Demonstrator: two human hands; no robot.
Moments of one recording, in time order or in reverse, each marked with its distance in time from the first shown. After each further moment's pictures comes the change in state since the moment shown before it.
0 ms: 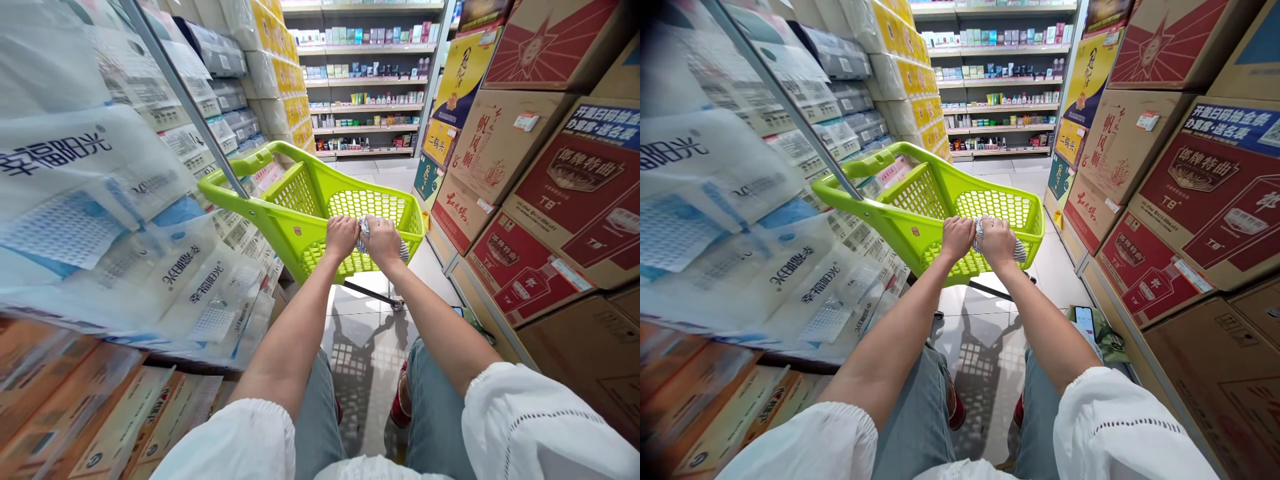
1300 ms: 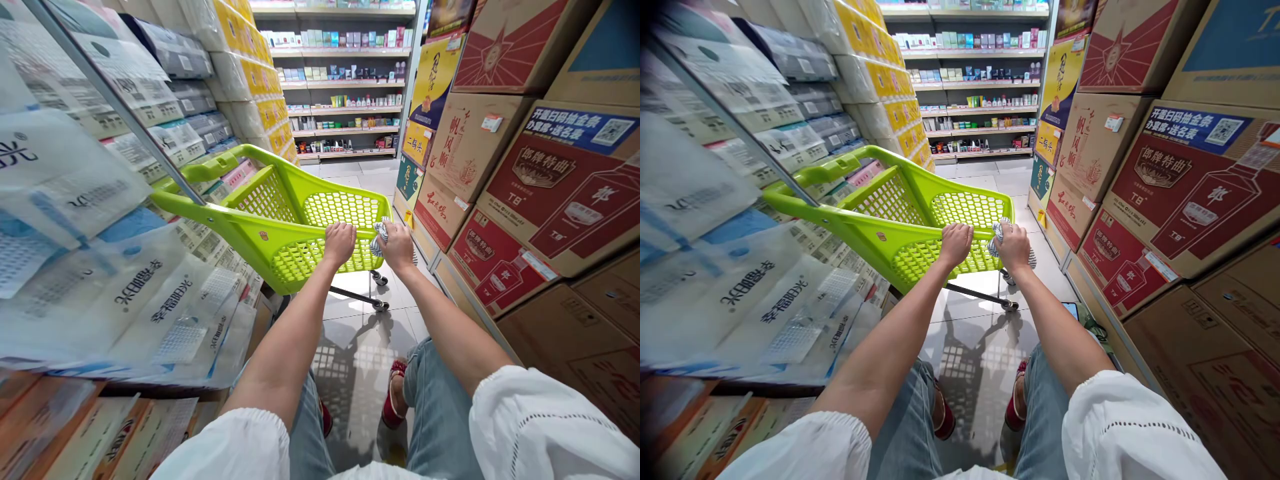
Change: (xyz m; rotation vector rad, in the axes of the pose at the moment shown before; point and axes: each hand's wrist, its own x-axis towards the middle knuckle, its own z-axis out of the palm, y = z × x) left_hand 0.011 0.043 0.032 -0.086 -0.038 -0.004; right_hand -0.010 0.105 0.003 0.037 0.053 0.114
